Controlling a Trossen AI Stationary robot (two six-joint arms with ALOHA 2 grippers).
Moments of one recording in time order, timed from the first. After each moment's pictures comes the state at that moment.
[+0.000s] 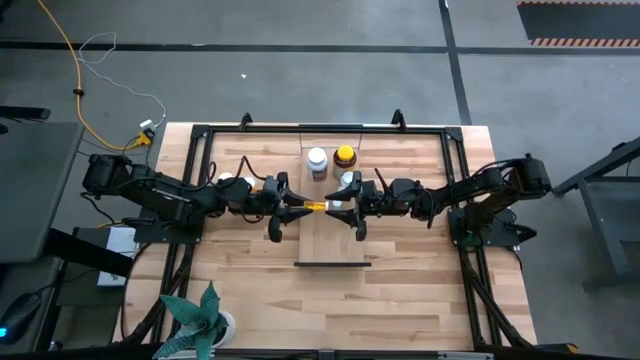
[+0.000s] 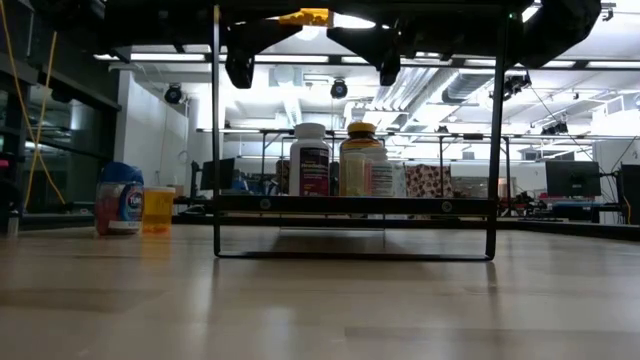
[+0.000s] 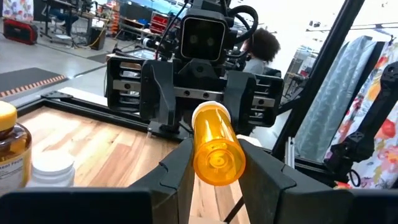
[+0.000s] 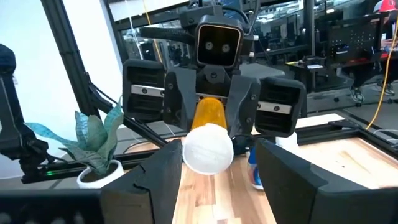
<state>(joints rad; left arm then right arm) 0.07 1.31 0.53 0.82 -0.01 -0.29 0.03 1.51 0.66 0.95 -0.01 0.16</state>
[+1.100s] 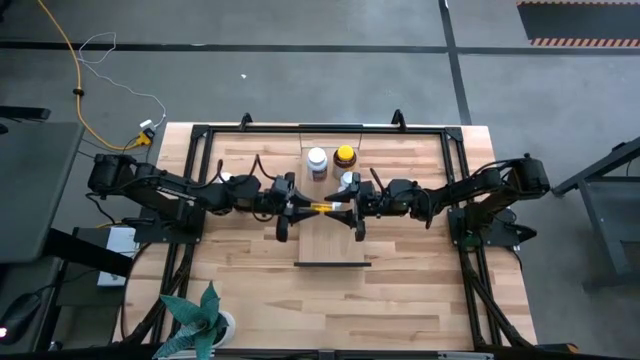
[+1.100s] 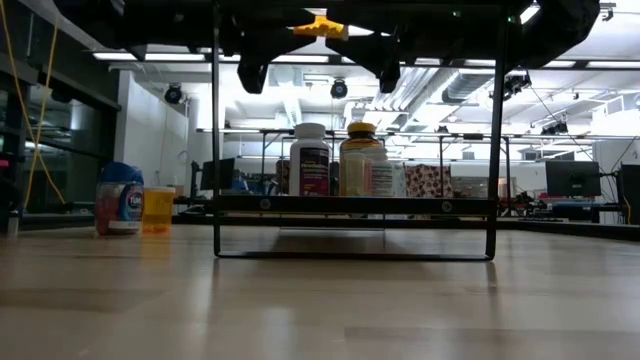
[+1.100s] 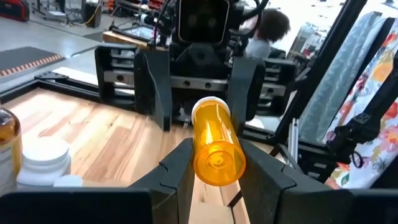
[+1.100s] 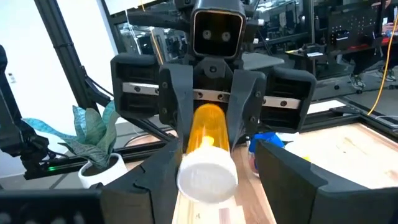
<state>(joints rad) 0.09 1.36 0.61 0.69 0.04 -0.28 0.03 1.52 0.66 0.92 -0.01 0.19</state>
